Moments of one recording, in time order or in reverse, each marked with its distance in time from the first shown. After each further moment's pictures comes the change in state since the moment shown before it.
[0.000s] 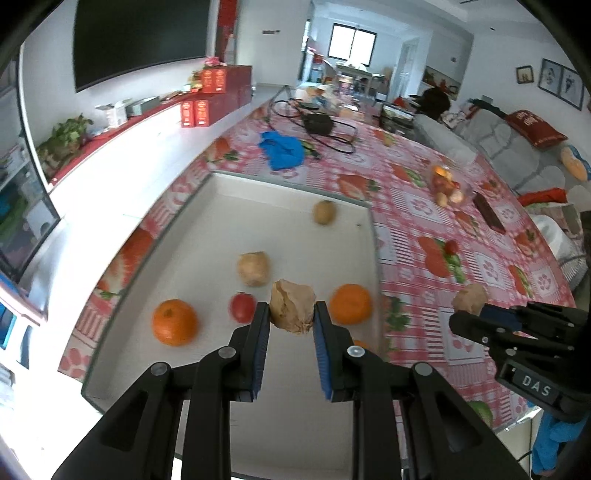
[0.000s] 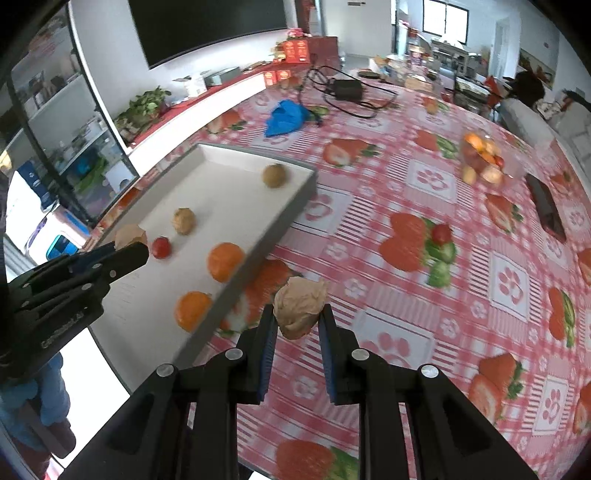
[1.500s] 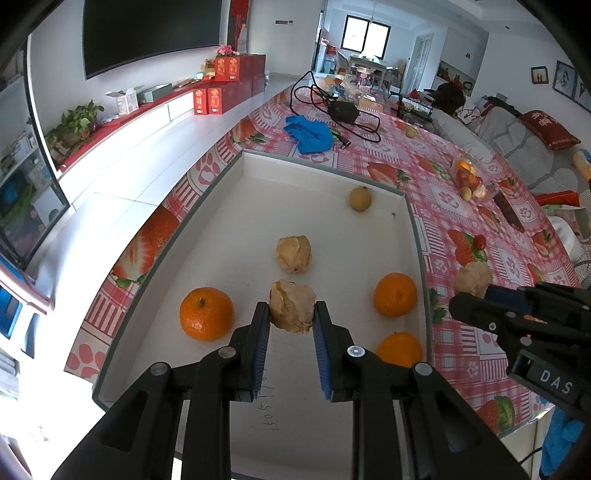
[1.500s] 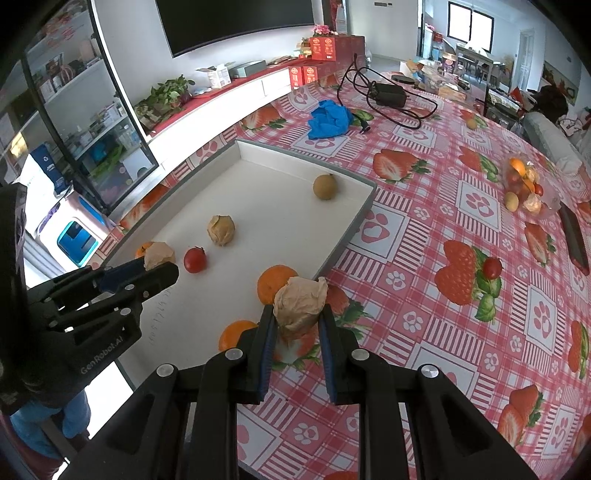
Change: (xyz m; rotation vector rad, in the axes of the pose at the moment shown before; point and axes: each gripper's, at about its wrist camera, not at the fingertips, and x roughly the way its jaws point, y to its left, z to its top) left arm 0.016 0.022 -0.008 -0.023 0.037 0.033; right arm 0.020 0.038 0.021 -0.062 0.015 0.041
